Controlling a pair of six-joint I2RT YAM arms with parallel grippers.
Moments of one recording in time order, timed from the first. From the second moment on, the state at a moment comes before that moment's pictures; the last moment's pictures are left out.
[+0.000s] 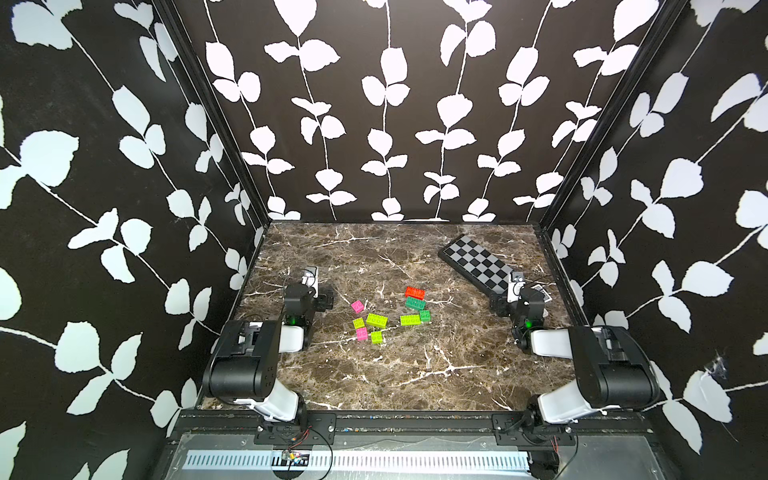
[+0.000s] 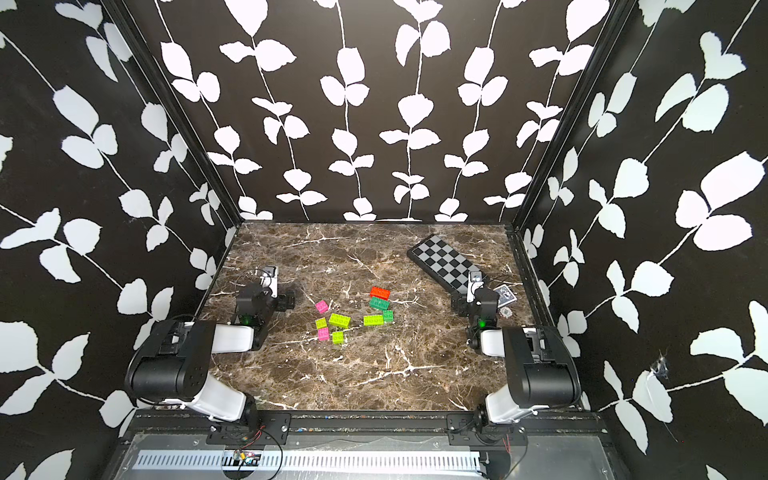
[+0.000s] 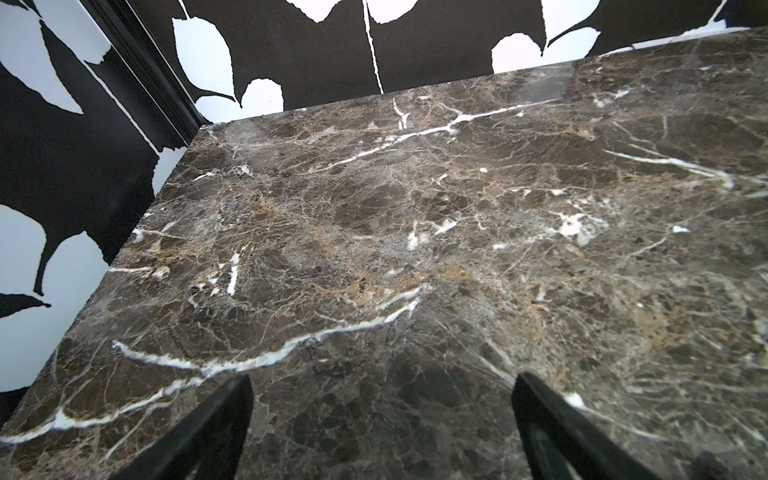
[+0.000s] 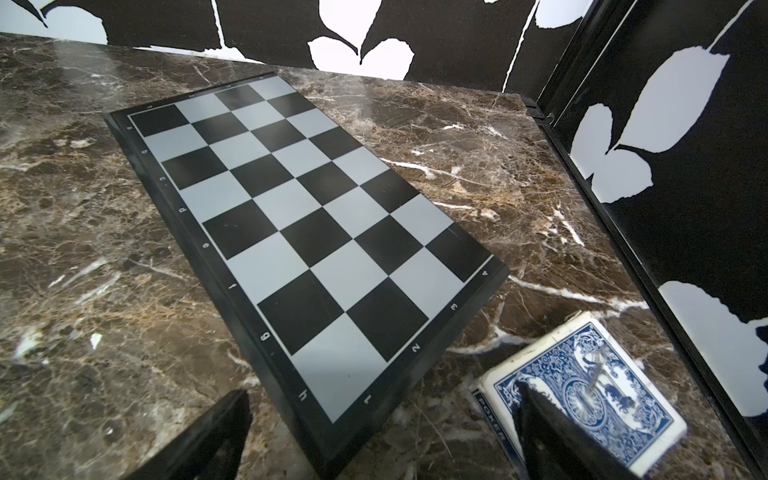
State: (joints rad) left arm -0.05 1.55 0.40 0.76 -0.04 0.15; right arm 0.02 1.52 0.37 0.69 0.08 -0.09
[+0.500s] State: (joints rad) left arm -0.05 1.18 0.62 0.30 -0.05 -0.12; right arm 0.01 0.95 0.47 0.32 0.20 0.06
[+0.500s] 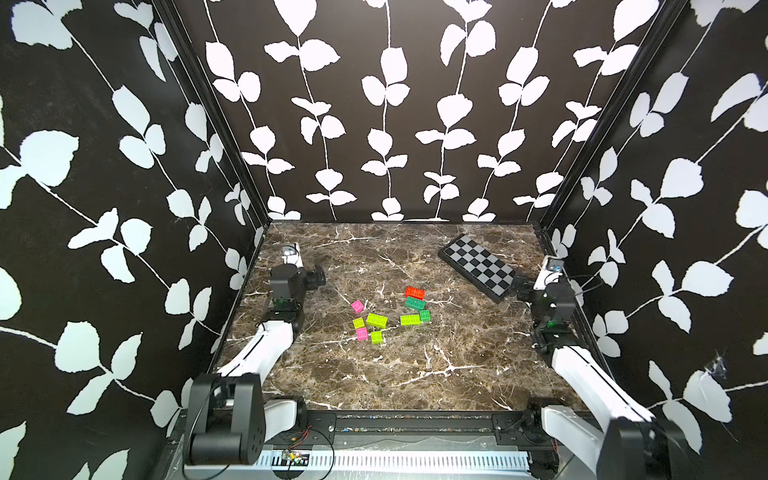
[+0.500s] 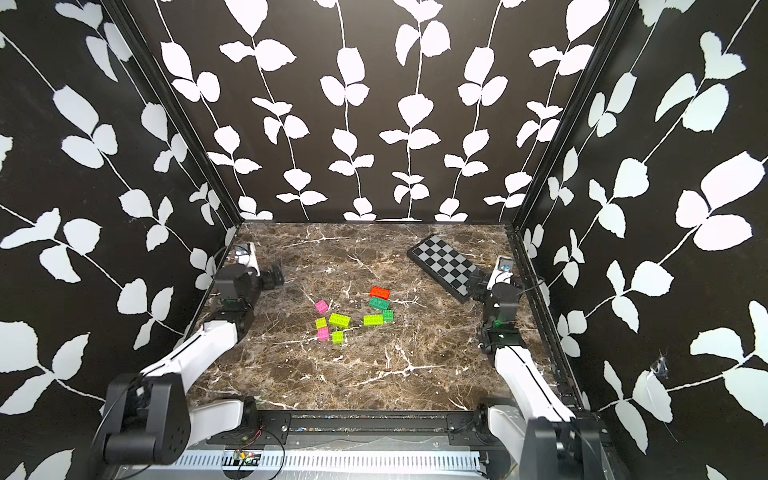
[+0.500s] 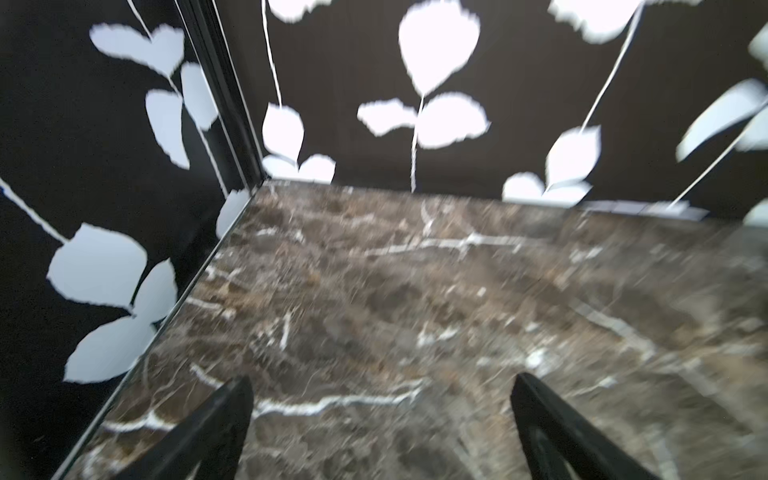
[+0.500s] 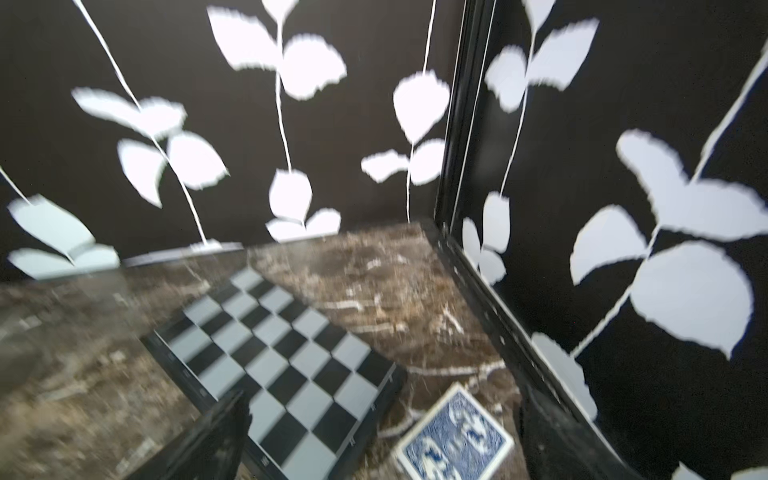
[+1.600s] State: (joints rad) left arm -0.60 1.34 0.78 -0.68 0.35 -0.37; right arm 0.79 1.72 0.86 0.00 -0.13 0.37
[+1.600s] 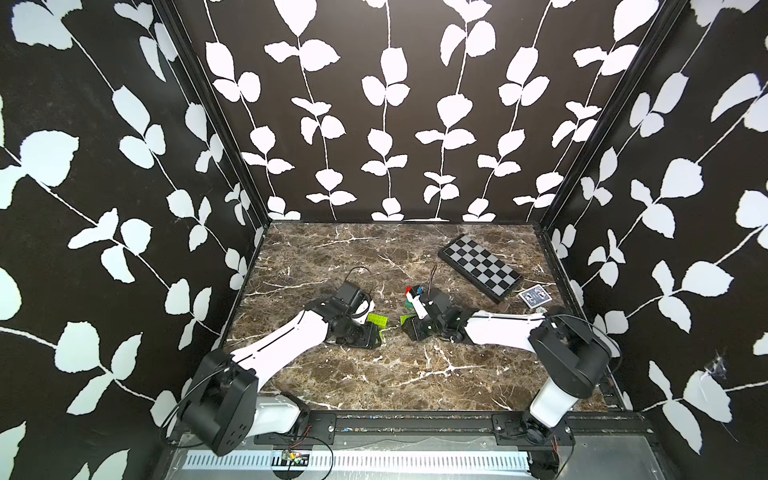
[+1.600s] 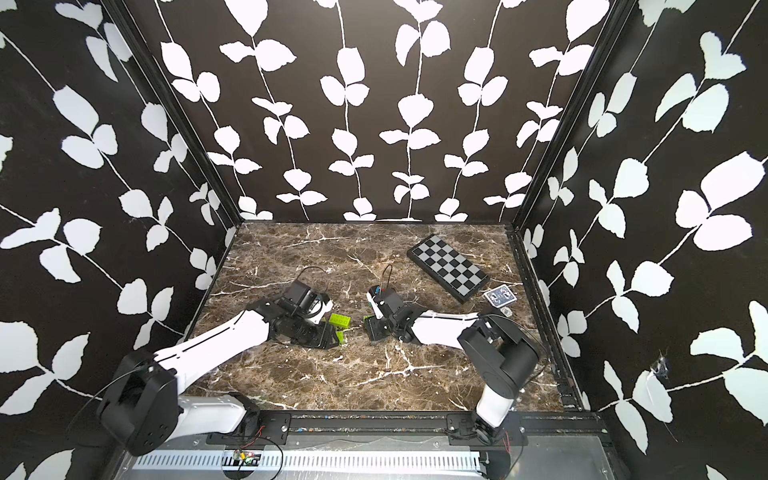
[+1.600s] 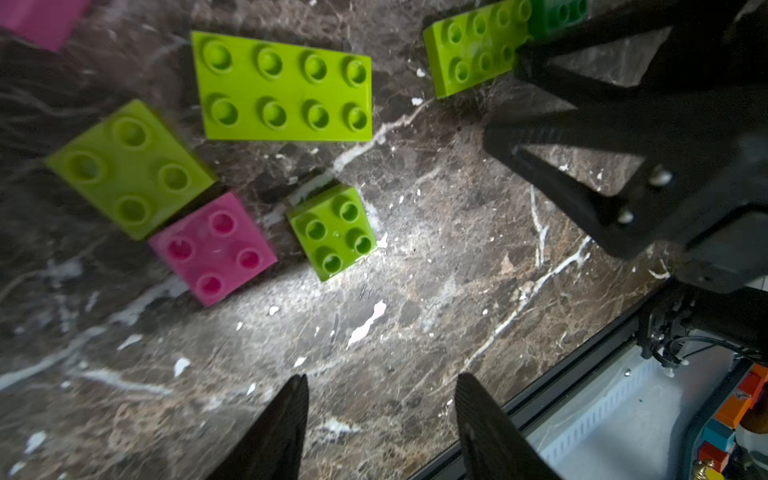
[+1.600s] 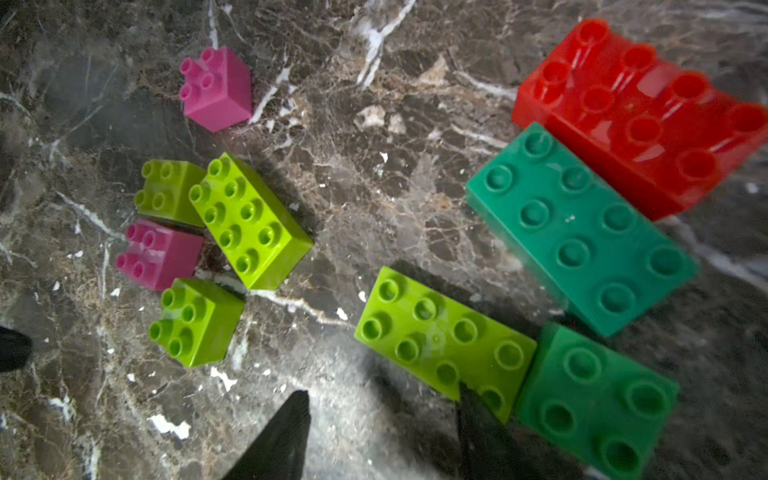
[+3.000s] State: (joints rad) left arm -0.90 1.70 0.97 -0.50 0.06 -0.59; right arm 0.47 1.45 0.81 -0.13 -0.15 0.35
